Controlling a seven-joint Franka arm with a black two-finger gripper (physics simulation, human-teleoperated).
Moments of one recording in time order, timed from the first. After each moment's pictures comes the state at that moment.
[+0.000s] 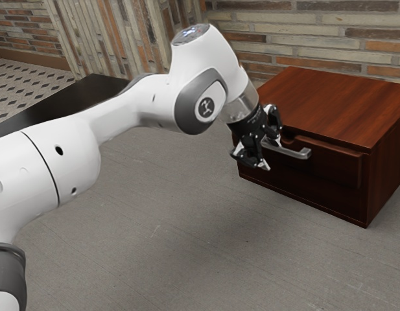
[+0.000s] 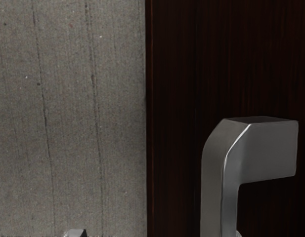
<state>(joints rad) -0.14 0.42 0.04 -1.28 -0.15 2.07 -1.51</state>
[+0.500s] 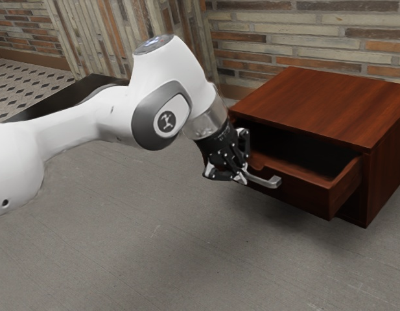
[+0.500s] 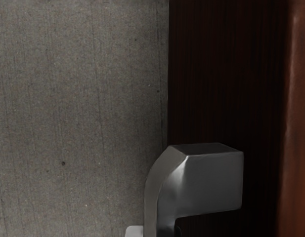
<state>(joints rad) -0.14 0.16 0.05 -1.63 -0.15 2.09 -1.51</state>
